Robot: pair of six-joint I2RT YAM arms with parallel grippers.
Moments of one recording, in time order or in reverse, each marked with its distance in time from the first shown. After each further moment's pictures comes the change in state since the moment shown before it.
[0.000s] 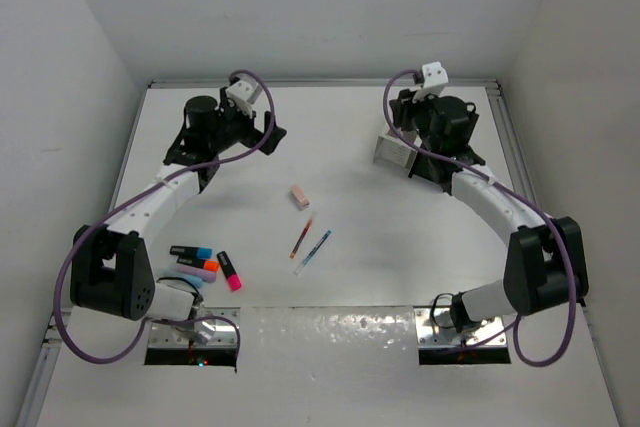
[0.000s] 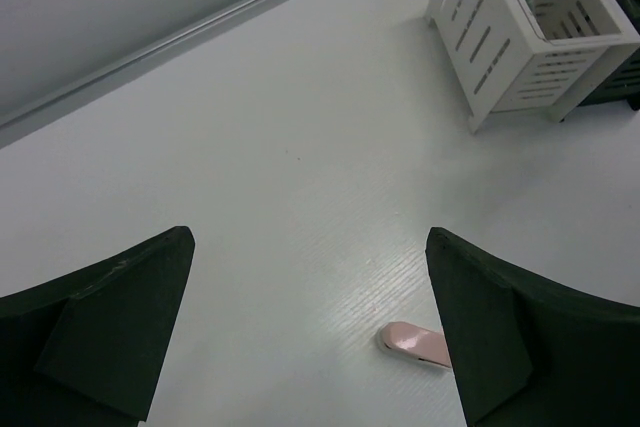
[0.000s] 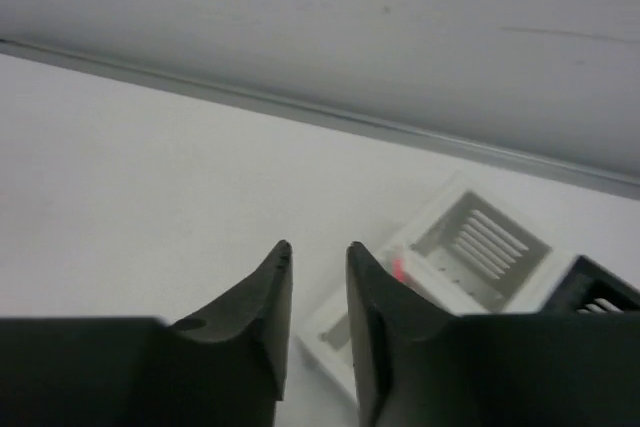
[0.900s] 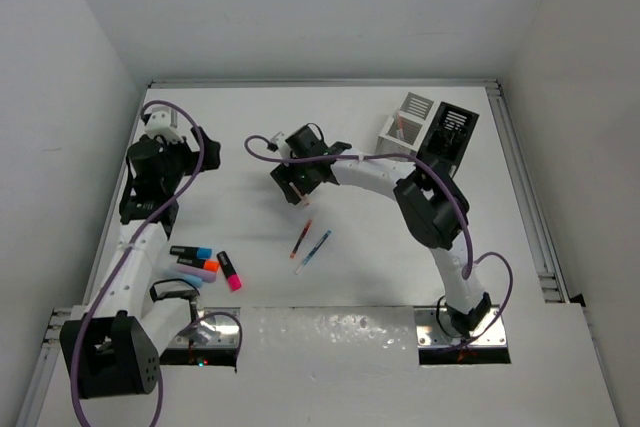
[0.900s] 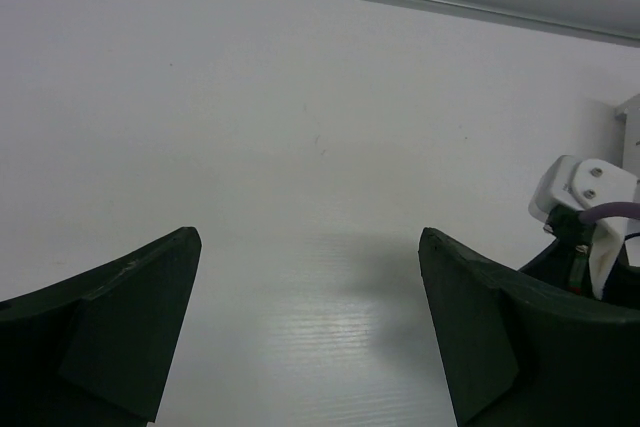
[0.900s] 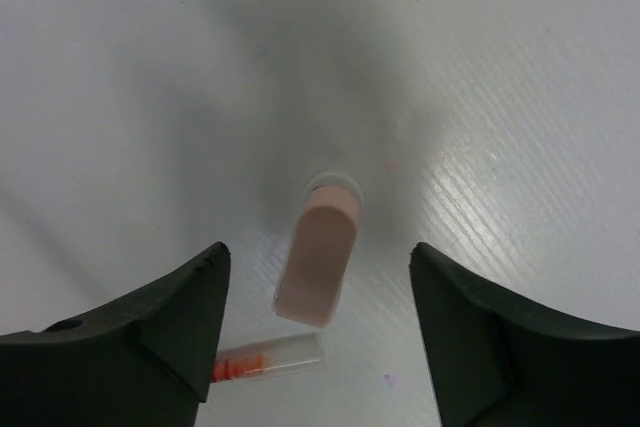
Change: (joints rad) left arm 0.306 -0.407 -0.309 -0.092 -0.252 -0.276; right arm 0.532 0.695 0.659 -0.829 -0.073 -0.041
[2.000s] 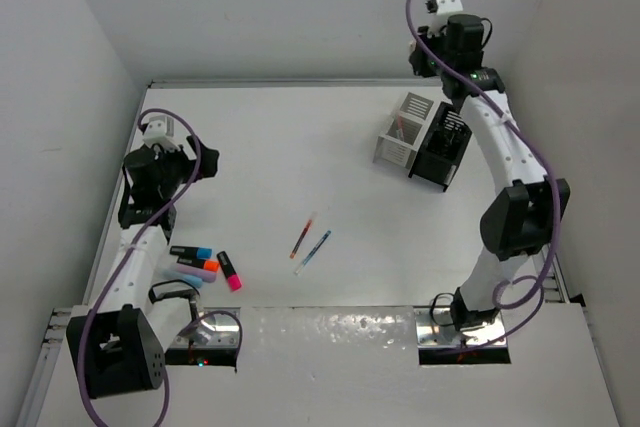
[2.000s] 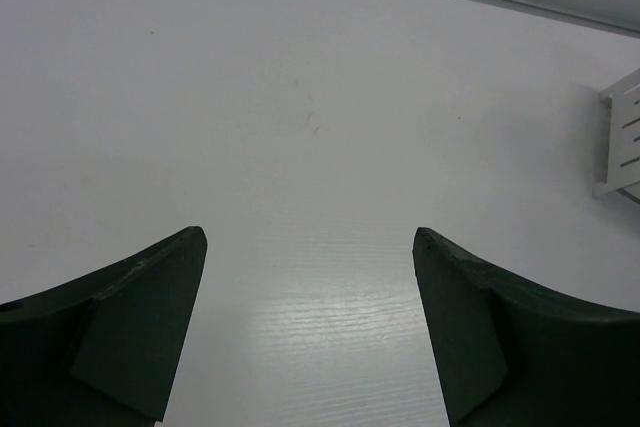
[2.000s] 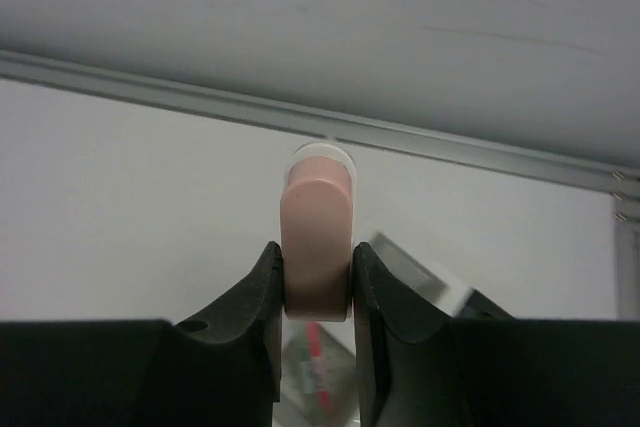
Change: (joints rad) left arm 0.068 -0.008 -0.088 0.069 0.117 -0.037; right arm -0.594 -0.367 0.193 0.057 0.046 0.018
